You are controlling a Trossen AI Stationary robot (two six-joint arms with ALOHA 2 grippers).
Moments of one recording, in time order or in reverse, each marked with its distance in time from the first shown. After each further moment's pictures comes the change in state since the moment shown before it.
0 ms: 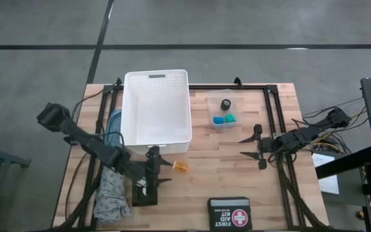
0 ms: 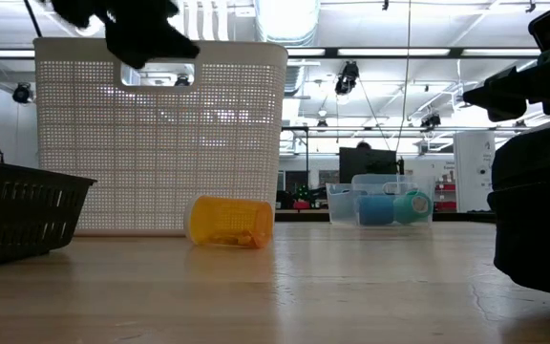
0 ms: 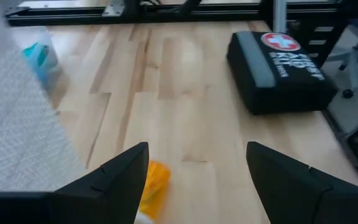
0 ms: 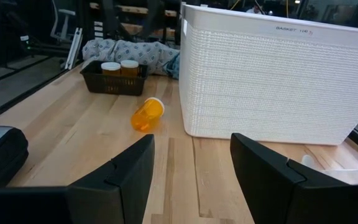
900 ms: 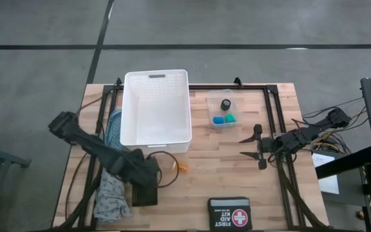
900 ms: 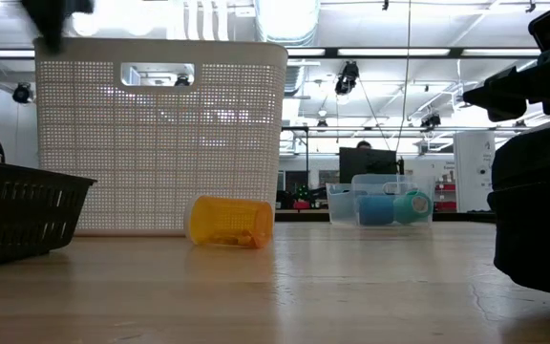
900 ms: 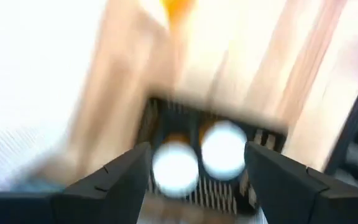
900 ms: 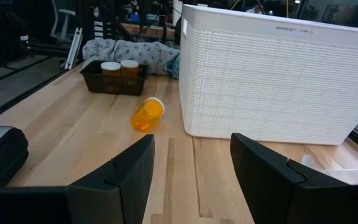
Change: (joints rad) left arm -0.025 0.228 0.669 -1.273 0.306 -0.656; right arm 0.000 0.000 0.000 0.000 0.000 0.000
